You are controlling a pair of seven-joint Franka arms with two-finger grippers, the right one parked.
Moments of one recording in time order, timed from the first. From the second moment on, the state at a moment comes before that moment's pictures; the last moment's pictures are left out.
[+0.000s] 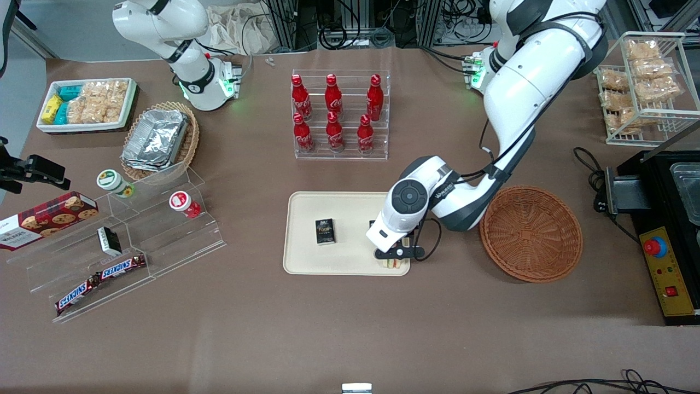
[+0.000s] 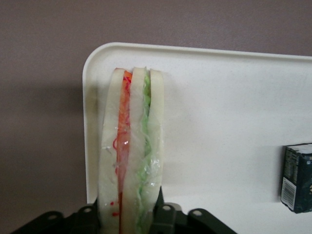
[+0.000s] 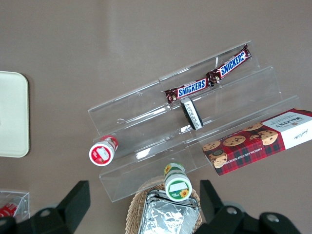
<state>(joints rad) -0.16 0.84 -0.60 -1.47 0.45 2.15 -0.88</state>
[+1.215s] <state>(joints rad) 0.27 0.26 -0.66 -1.74 0.21 1.92 -0.48</state>
